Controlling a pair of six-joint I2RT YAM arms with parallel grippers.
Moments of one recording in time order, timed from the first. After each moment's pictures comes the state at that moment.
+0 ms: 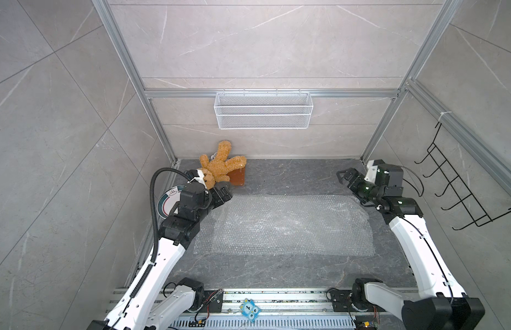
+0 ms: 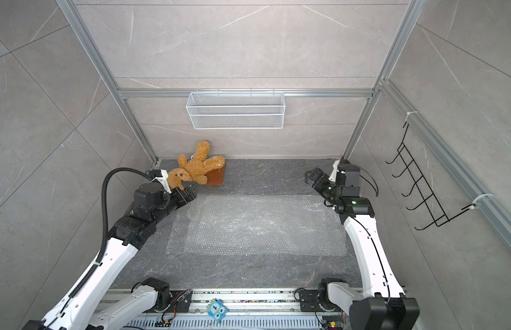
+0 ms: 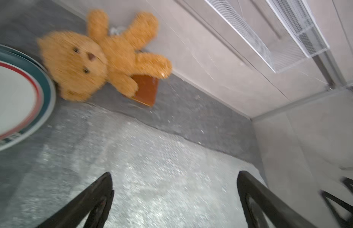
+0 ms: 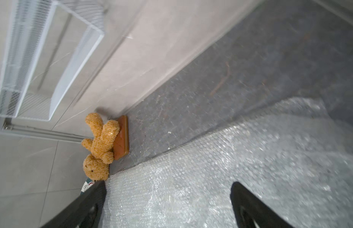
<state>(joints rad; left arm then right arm) -0.33 0.91 0.93 -0.48 -0.13 -0.66 0.05 1.12 1.16 -0.53 -0.21 0.61</state>
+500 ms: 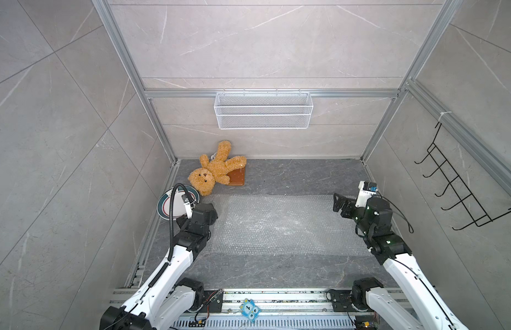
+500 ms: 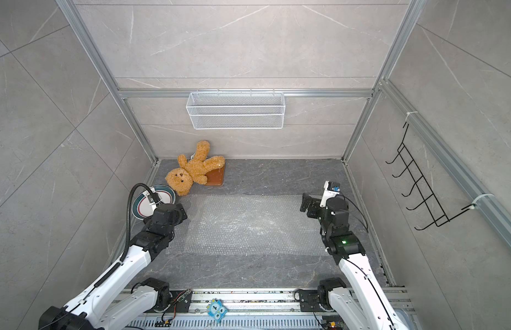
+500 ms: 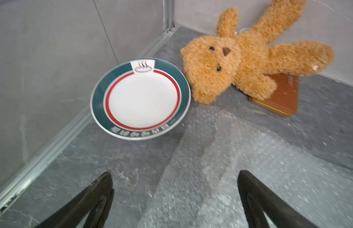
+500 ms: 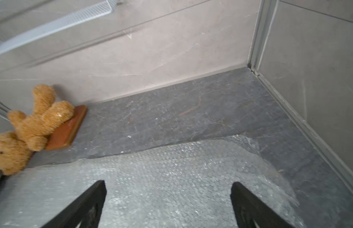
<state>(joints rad) -0.29 0.96 0.57 -0.27 -0.66 -0.47 0.15 0.76 0.59 -0.20 0.12 0.26</state>
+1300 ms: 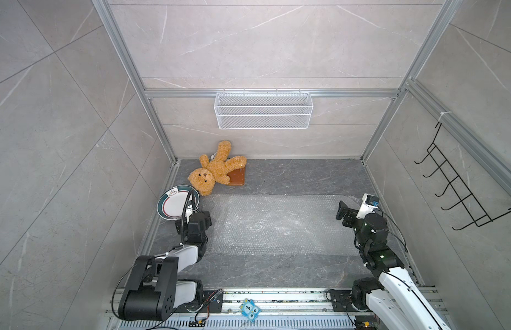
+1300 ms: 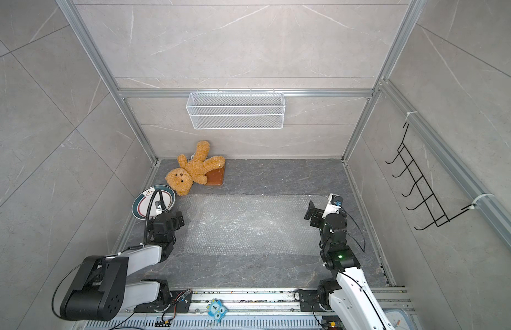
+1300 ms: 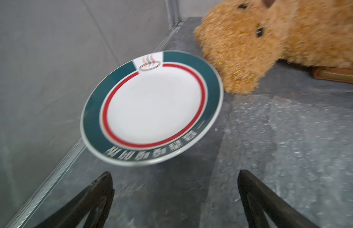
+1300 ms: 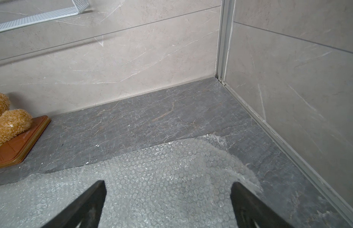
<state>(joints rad) -0.10 1.34 0.27 0.62 -0.47 -0.06 0.15 0.65 0.40 -0.01 0.26 0.21</state>
